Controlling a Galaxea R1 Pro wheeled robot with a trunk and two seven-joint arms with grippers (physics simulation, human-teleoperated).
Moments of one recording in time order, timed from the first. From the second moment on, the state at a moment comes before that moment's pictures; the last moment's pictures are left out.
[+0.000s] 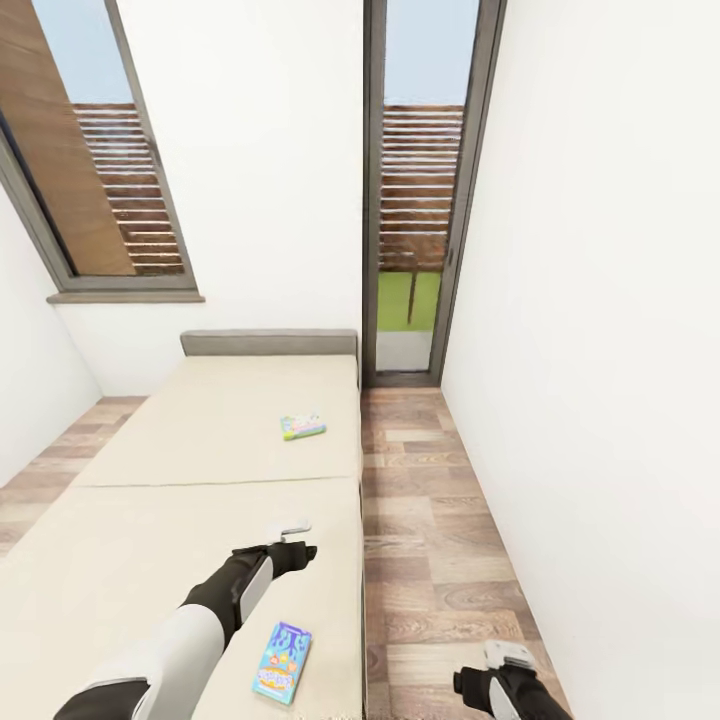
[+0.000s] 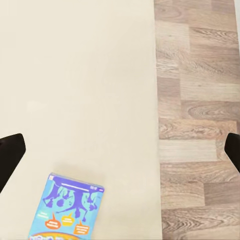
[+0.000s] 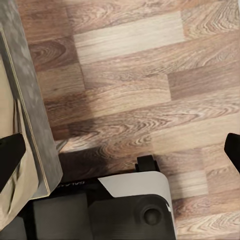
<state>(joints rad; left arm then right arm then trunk) -0.74 -0.13 0.12 -0.35 -0.01 0.30 -0.05 -0.40 0.04 -0.05 -0.49 -0.14 0.40 -0.13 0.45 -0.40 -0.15</state>
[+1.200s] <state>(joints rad) -0.74 -0.11 0.12 -0.36 -0.01 0.30 -0.05 -0.40 0.04 -0.05 -0.40 -0.13 0.24 -0.13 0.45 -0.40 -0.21</state>
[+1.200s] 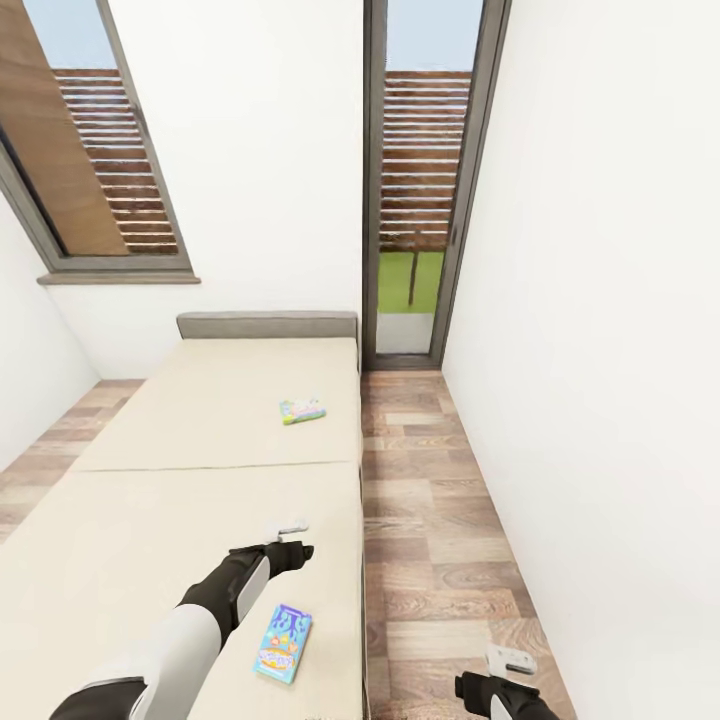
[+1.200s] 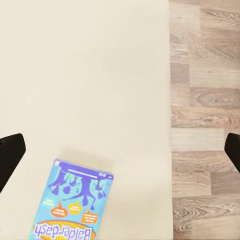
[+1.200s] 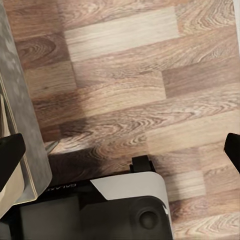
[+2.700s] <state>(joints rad) -0.74 -0.09 0.11 -0.36 -0.01 0.30 -0.05 -0.40 0.04 -0.05 -0.40 -0.13 0.21 -0.13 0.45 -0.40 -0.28</state>
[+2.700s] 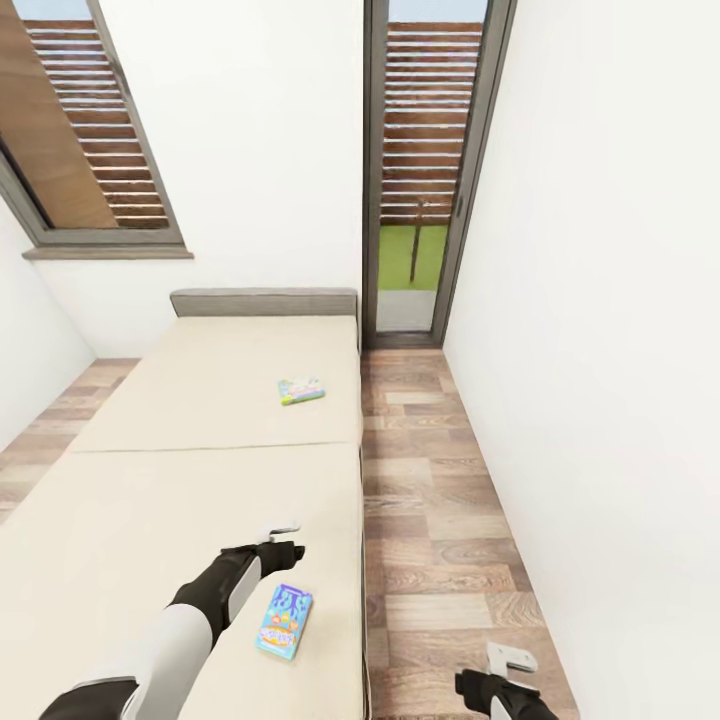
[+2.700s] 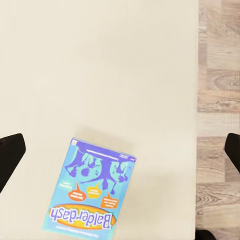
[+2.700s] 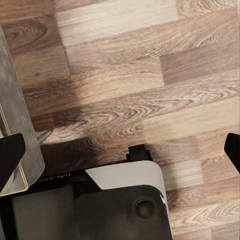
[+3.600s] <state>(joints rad) -0.74 -0.08 0.11 -0.36 -0.01 0.30 -0.05 -0.40 0.04 -0.05 -0.38 -0.13 0.20 -0.13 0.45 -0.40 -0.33</state>
